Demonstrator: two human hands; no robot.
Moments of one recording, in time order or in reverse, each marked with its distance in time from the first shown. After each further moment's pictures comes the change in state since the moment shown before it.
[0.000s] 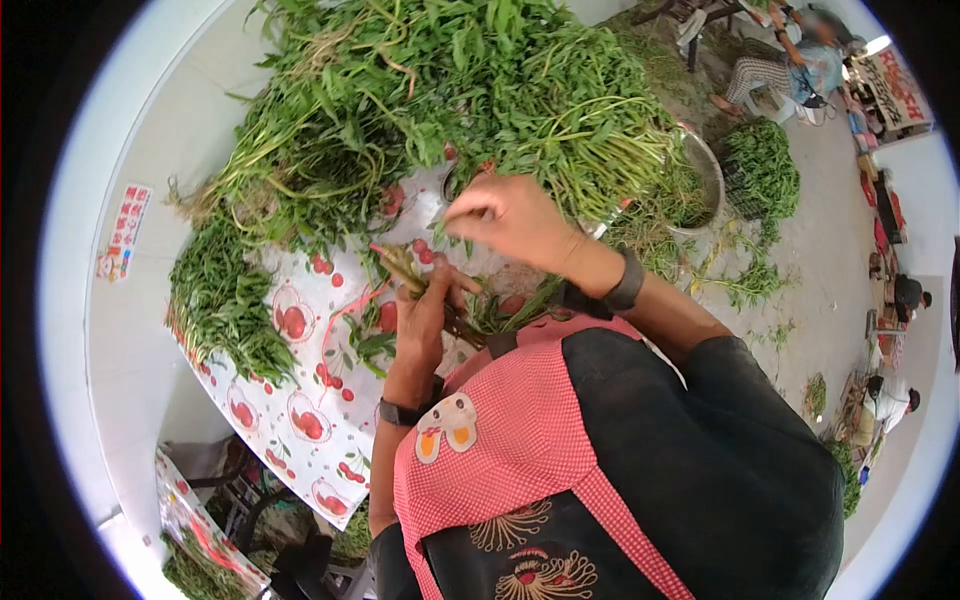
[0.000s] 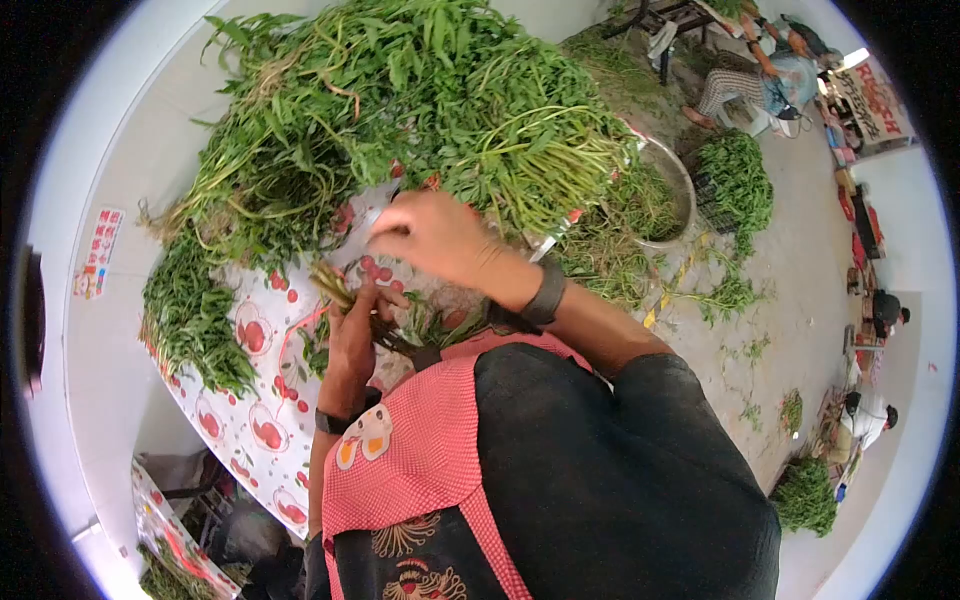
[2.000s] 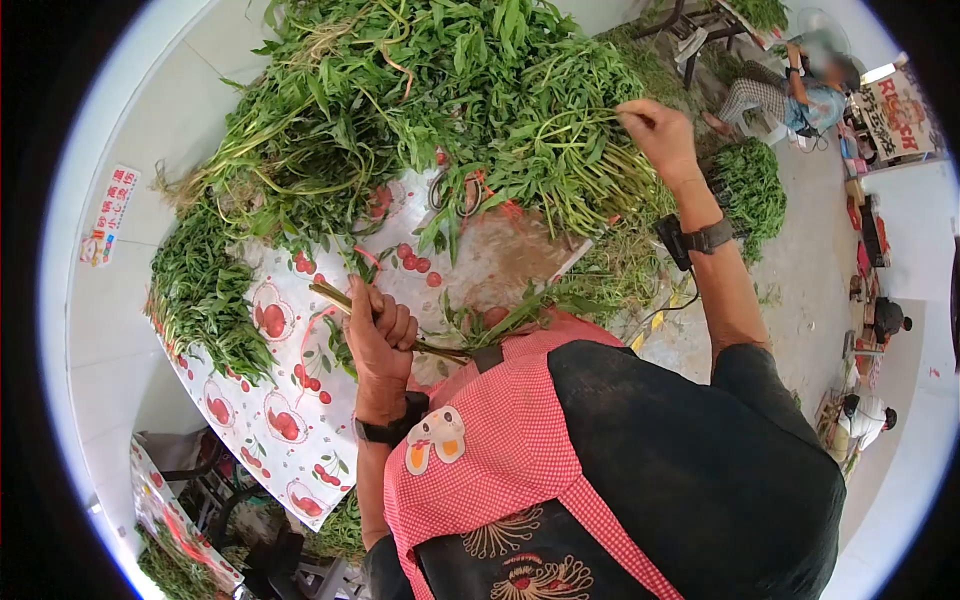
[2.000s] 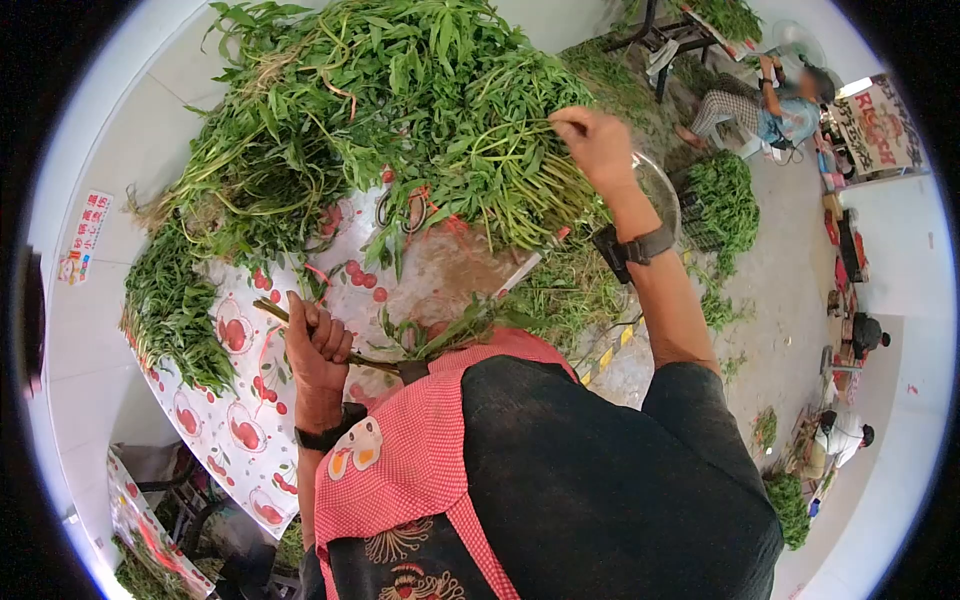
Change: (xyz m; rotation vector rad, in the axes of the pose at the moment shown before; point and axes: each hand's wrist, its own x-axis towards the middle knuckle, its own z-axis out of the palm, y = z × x) left_hand -0.001 -0.008 -0.025 -0.681 0.173 0.016; right_hand -0.006 0.109 -0.169 -0.508 0.344 0.252
